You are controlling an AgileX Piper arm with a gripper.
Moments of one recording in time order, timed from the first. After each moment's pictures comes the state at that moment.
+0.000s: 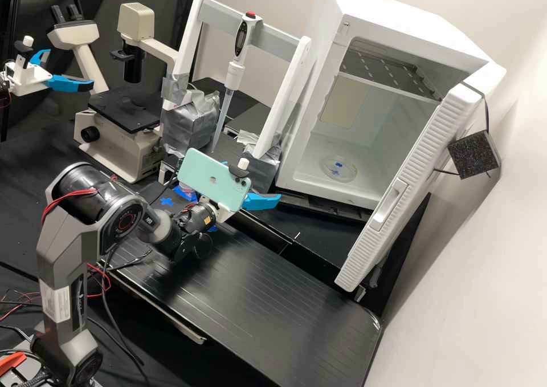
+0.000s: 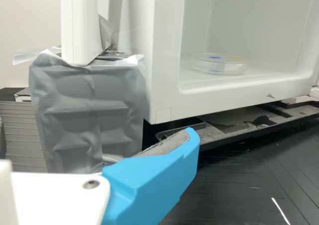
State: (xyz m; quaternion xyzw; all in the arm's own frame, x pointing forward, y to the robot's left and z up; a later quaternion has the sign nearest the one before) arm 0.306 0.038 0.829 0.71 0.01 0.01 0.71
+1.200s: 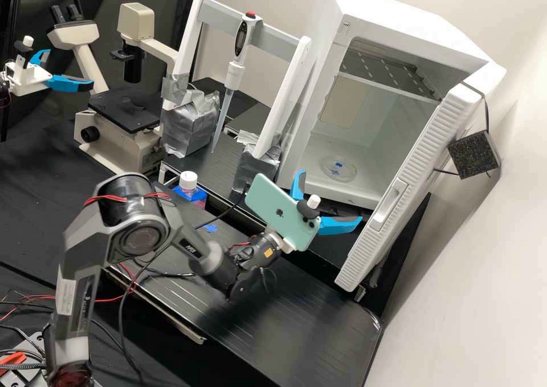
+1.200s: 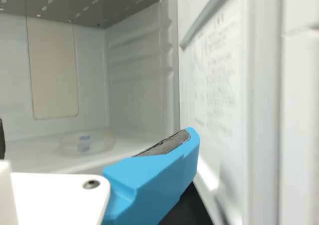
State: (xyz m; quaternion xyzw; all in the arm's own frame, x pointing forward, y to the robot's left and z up) arm 0.322 -0.052 0.961 0.71 -0.07 0.16 0.68
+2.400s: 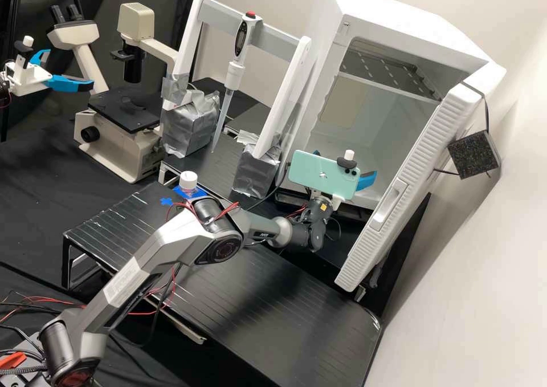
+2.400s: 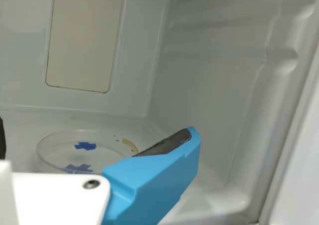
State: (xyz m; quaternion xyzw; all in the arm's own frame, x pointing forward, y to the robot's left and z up) arm 0.492 -0.063 0.974 0.65 0.05 0.10 0.75
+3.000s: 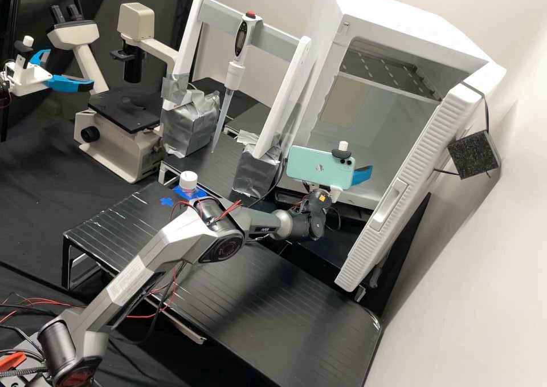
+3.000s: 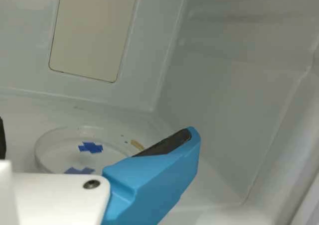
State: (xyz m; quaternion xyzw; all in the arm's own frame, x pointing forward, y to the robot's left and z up) arm 0.515 -0.049 0.964 0.62 0.06 0.08 0.78
